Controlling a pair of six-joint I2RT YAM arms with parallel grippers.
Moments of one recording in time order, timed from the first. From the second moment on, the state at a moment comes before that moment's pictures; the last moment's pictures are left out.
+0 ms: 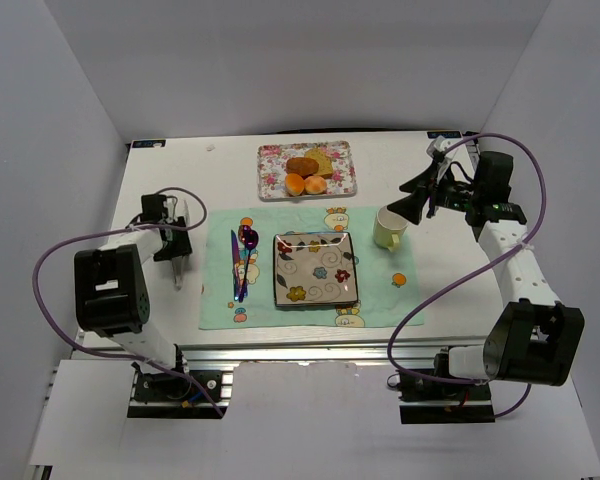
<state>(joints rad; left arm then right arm) 0.13 1.66 0.90 -0.28 -0.05 -0.10 -0.06 1.33 1.09 -0.24 -1.10 -0.35</state>
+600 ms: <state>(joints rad) 0.09 1.47 0.91 -0.24 0.23 -0.38 -0.09 1.34 1.10 -0.22 -1.12 -0.32</state>
